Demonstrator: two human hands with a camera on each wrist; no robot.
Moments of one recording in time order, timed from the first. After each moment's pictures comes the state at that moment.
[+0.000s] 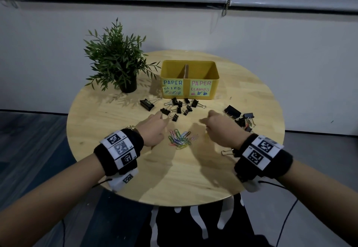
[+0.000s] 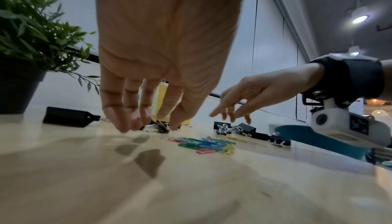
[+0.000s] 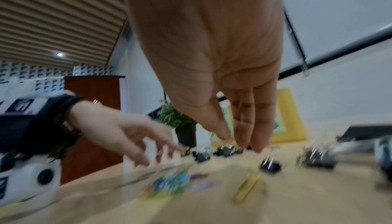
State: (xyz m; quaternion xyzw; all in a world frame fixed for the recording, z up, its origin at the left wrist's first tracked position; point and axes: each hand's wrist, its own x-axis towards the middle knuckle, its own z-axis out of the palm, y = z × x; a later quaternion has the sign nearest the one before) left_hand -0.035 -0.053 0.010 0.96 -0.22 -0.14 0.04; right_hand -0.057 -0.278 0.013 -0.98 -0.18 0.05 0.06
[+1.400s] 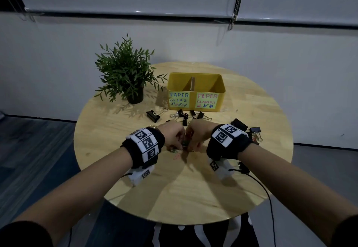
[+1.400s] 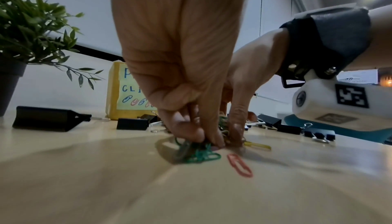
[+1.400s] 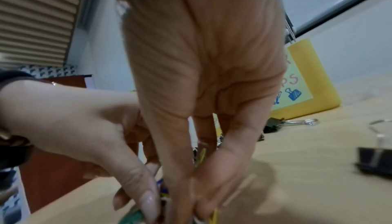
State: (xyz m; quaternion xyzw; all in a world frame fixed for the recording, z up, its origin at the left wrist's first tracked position) left_hand 0.009 -0.082 0.010 0.94 -0.25 -0.19 0.08; right_hand 0.012 -0.222 0.019 -0.94 -0.15 0.28 0.15
